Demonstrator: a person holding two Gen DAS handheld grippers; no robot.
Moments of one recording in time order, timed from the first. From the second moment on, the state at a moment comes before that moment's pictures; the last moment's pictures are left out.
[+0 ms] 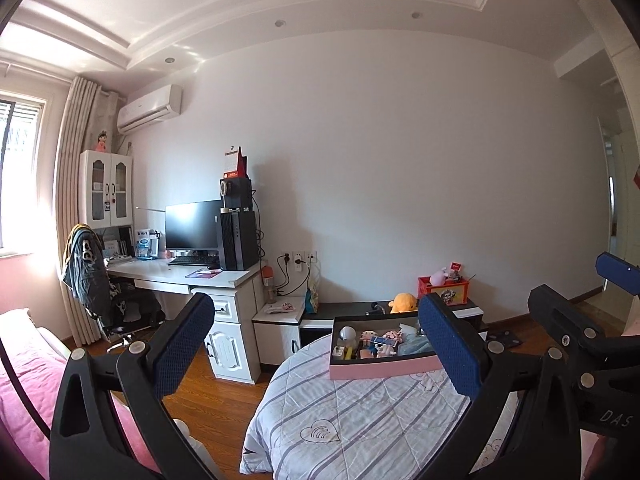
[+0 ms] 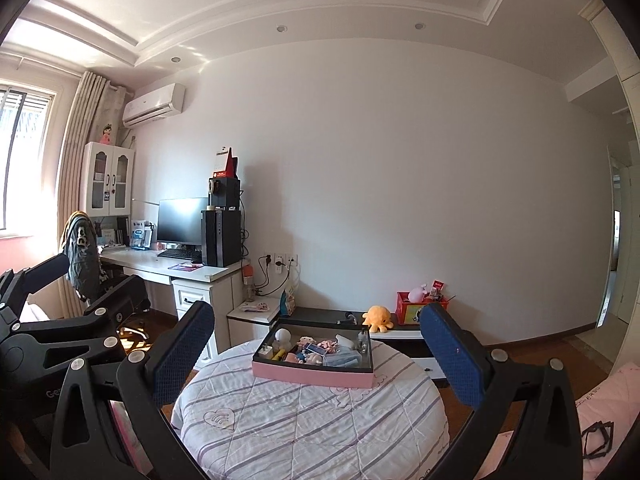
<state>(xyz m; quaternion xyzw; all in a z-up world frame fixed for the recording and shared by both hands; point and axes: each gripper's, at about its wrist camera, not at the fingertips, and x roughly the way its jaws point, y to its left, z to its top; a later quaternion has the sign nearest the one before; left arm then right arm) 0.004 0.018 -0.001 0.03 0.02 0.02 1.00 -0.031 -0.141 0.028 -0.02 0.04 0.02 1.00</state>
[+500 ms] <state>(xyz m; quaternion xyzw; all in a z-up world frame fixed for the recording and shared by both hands) -0.002 0.016 0.001 0.03 0.02 0.01 1.00 -0.034 -0.143 0.032 -0.02 0.03 0.02 1.00</state>
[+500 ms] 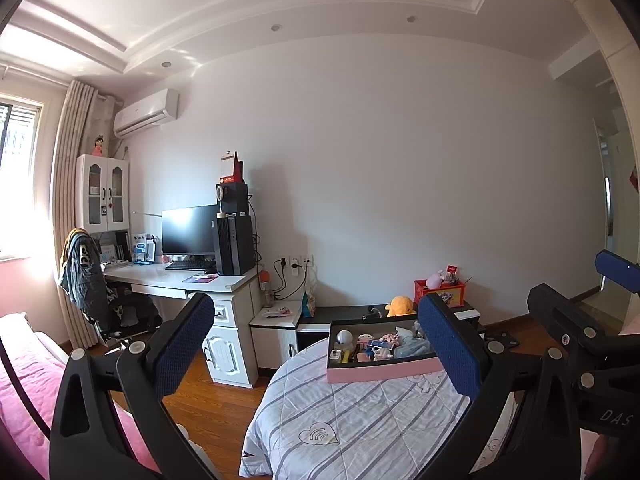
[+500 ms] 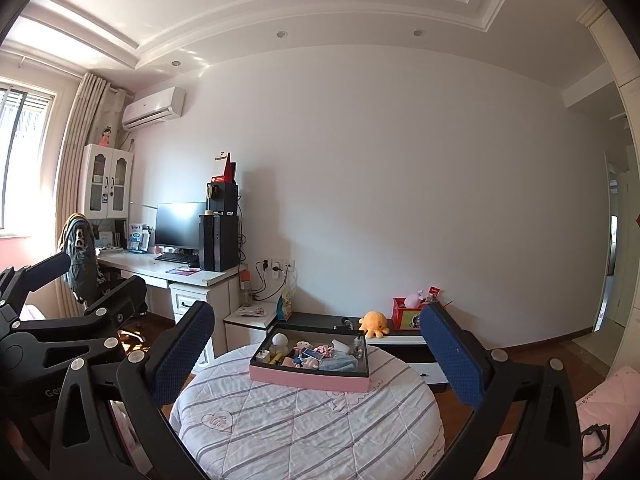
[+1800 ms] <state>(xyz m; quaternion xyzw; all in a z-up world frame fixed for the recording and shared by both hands) 0.004 0.016 0.002 0.02 0.02 0.00 1.00 -0.037 -0.139 0.028 -0.02 0.02 0.00 1.00</state>
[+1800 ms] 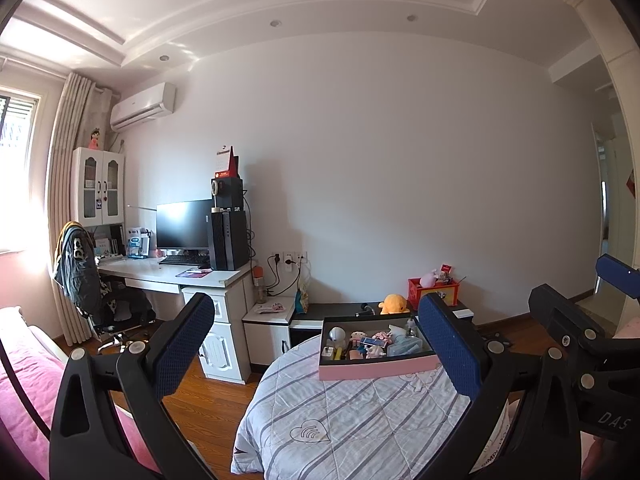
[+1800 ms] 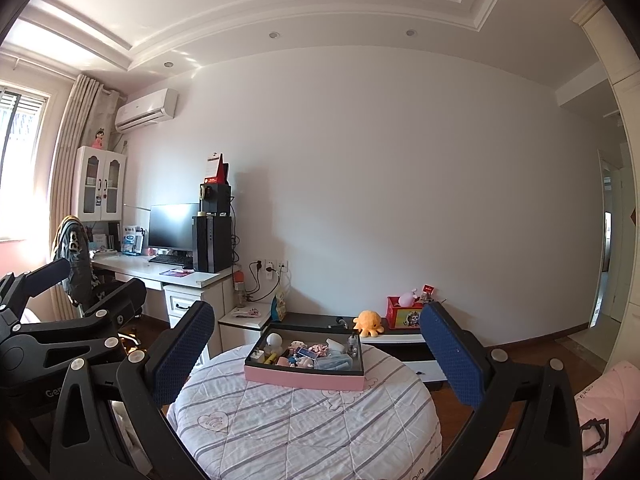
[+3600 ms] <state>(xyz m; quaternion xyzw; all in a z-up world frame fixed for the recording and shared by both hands) 0.003 0.017 0.002 0.02 0.02 0.00 1.00 -0.039 -0.133 0.024 -0.02 0.03 0.00 1.00</state>
